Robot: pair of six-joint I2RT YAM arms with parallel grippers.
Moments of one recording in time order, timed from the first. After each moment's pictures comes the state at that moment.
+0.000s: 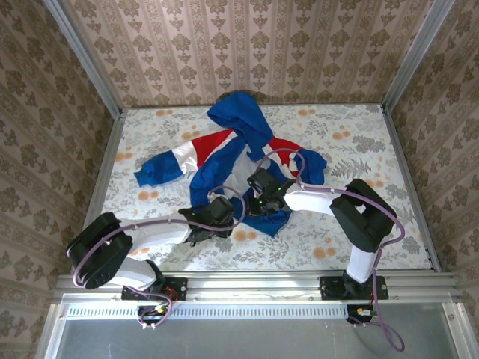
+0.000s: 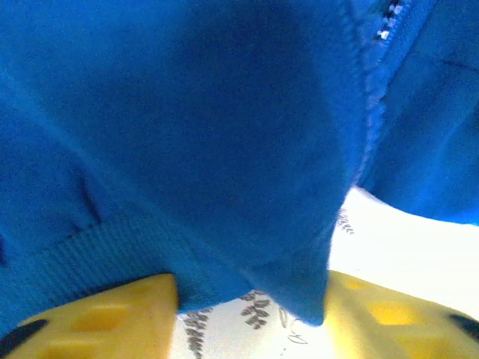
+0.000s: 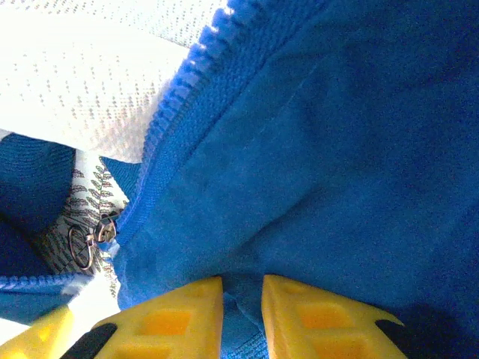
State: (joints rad) left arm -0.96 1.39 0.58 -0.30 -0.22 -0.62; right arm 0.74 1.79 1.00 -0.29 -0.14 0.63
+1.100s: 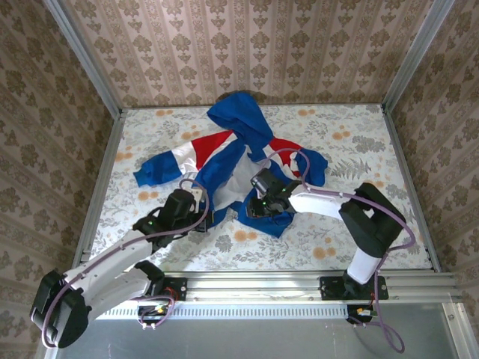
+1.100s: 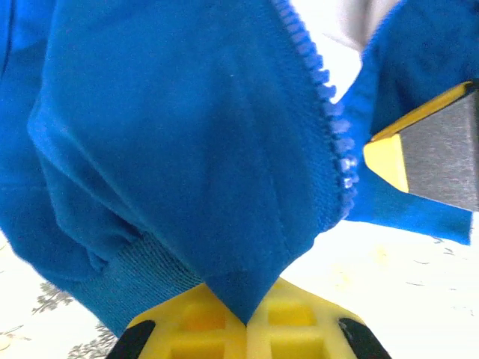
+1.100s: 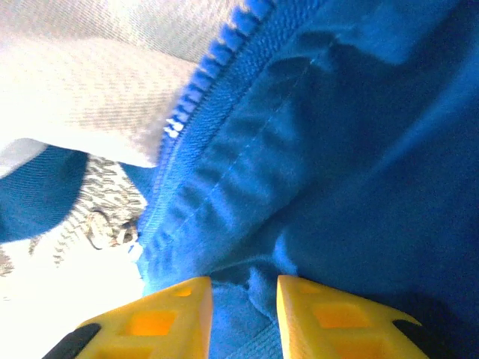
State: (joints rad) left arm -0.68 0.89 0.45 -0.34 0.14 -0.50; right arm 0.74 1.71 0.97 -0.33 -0.14 0.62
